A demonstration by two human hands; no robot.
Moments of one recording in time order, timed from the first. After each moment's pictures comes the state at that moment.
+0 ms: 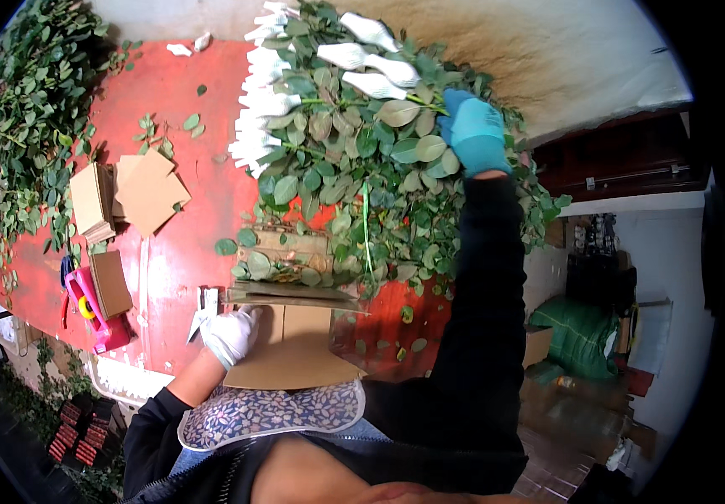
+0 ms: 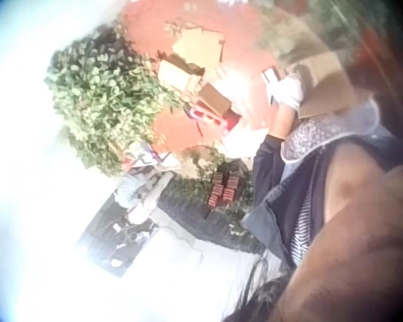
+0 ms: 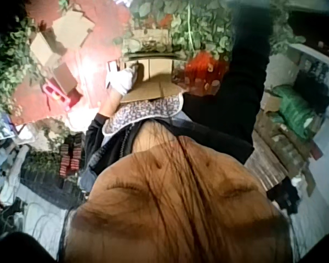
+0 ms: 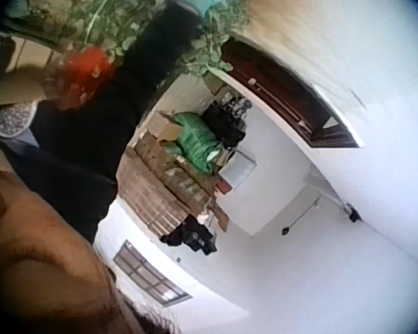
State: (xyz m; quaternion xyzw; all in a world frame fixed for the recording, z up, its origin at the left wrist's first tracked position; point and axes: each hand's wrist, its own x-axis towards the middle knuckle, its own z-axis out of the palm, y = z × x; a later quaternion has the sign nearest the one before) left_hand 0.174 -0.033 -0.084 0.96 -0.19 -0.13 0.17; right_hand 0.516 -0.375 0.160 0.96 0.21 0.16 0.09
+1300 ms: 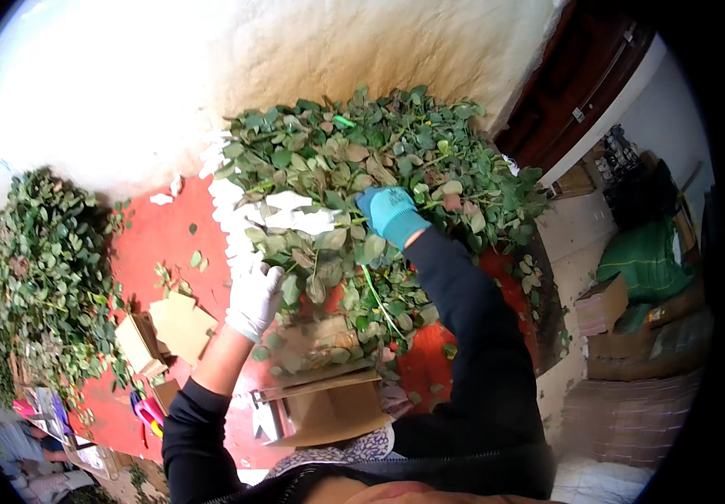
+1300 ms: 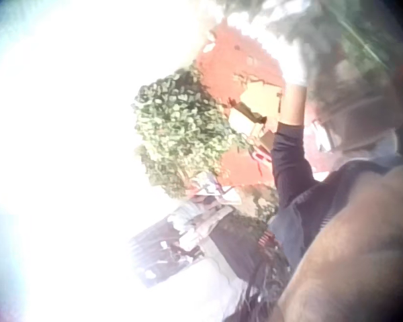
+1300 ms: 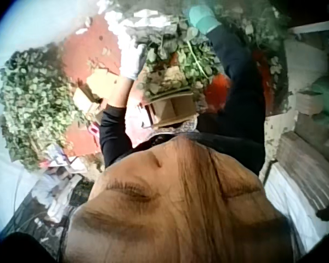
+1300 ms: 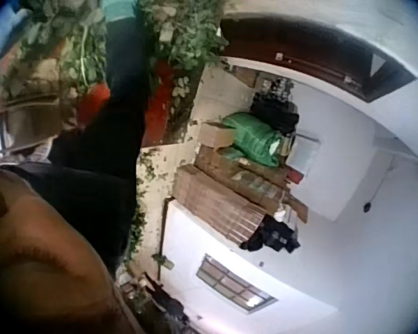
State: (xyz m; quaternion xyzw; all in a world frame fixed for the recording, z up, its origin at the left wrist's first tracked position) left_hand 0.426 -0.072 0.019 0.92 -0.33 0.17 0.13; right_hand 0.510 -0.387 0.051 0.98 0.18 -0.01 0.05
